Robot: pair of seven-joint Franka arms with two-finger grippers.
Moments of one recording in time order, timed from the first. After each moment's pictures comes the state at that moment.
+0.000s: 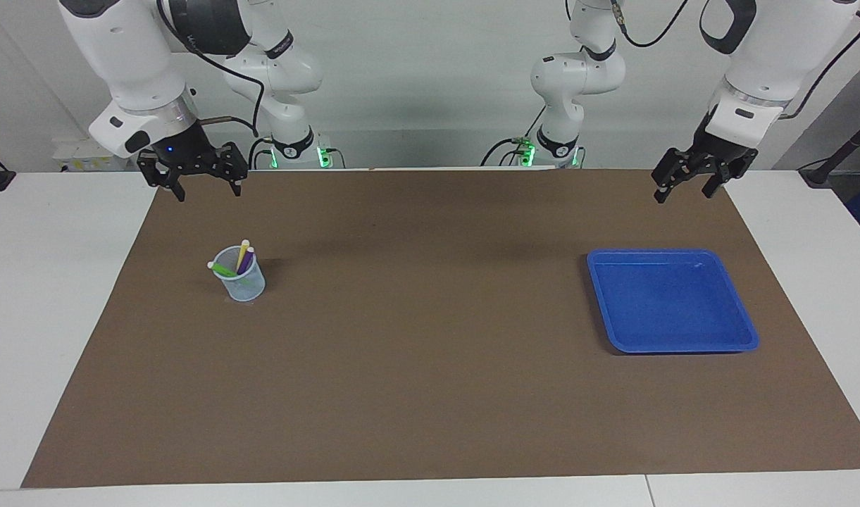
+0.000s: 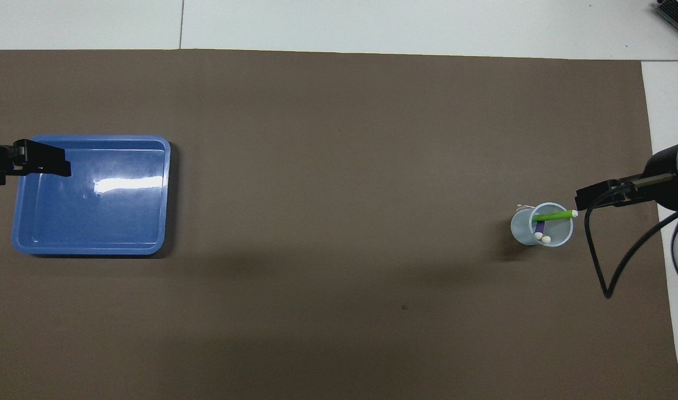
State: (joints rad) left arm 0.02 -0.04 -0.06 -1.63 -0.02 1.65 -0.10; right arm 0.02 -0.05 0.00 -1.68 -0.03 1.59 -0.09
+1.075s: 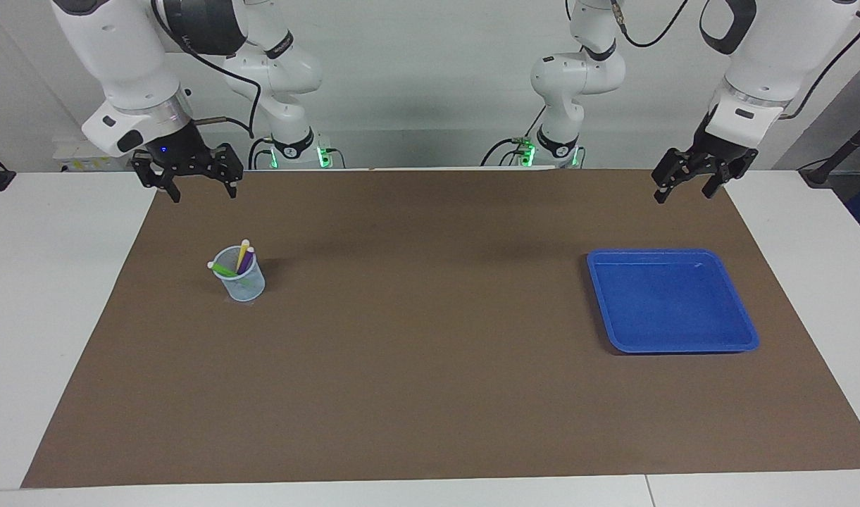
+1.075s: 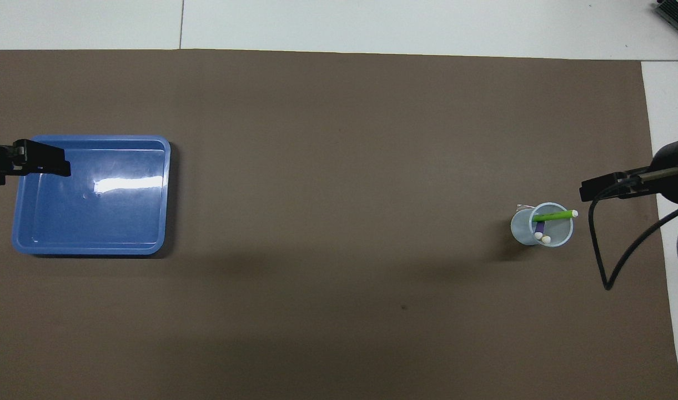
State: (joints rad) left arm 0.02 -0.04 -0.06 -1.63 -0.02 1.65 -0.10; right arm 0.02 -0.05 -0.01 -1.68 -0.03 1.65 -0.09
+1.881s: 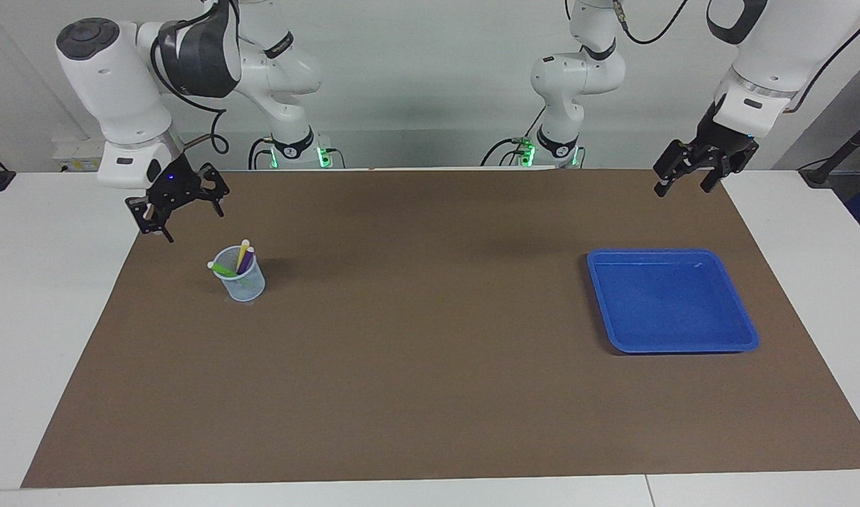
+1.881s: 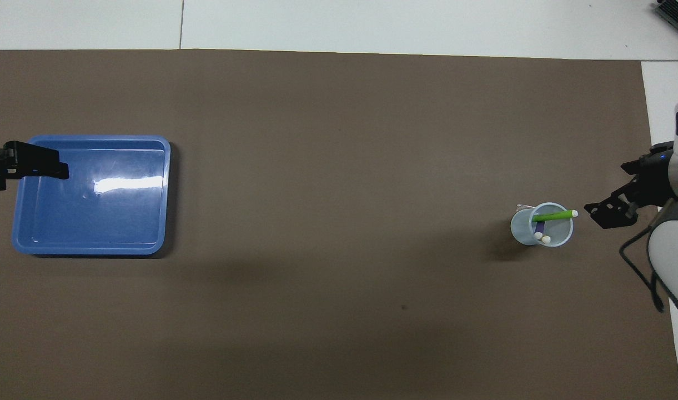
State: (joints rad) left arm 0.03 -0.06 -0.05 -1.63 -0.09 1.63 -0.11; right arm -0.04 -0.09 -0.01 -1.90 -0.03 1.90 -0.88
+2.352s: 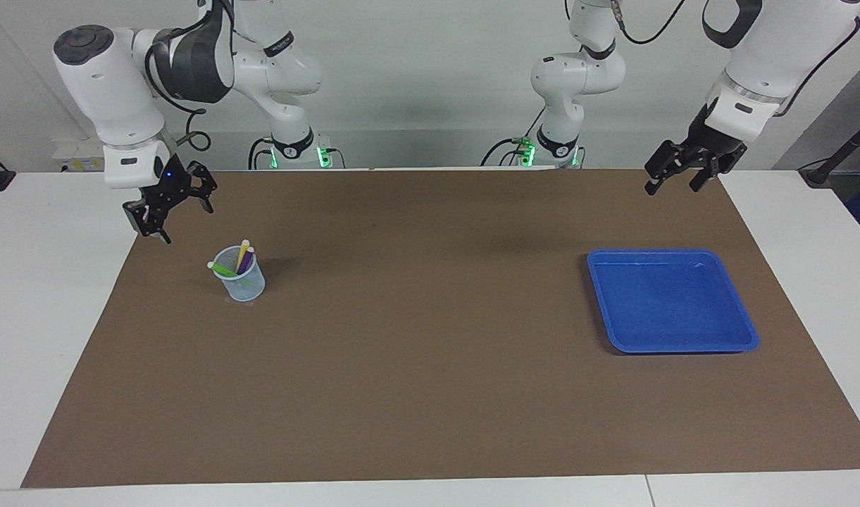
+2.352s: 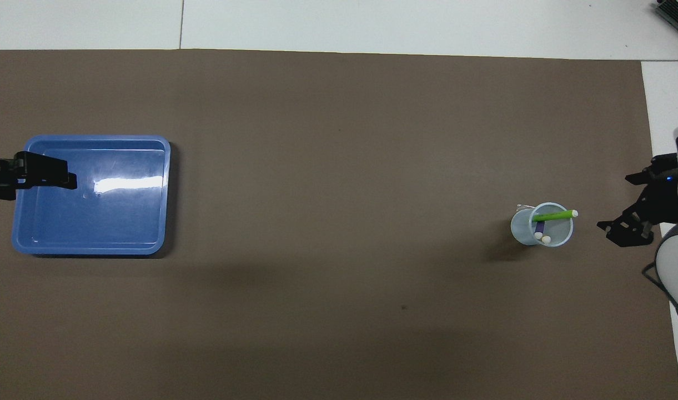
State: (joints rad) left arm 0.03 -0.08 -0.05 -1.68 -0.10 1.63 -0.11; right arm -0.08 -0.13 -0.02 -2.00 -0.03 1.92 -1.09
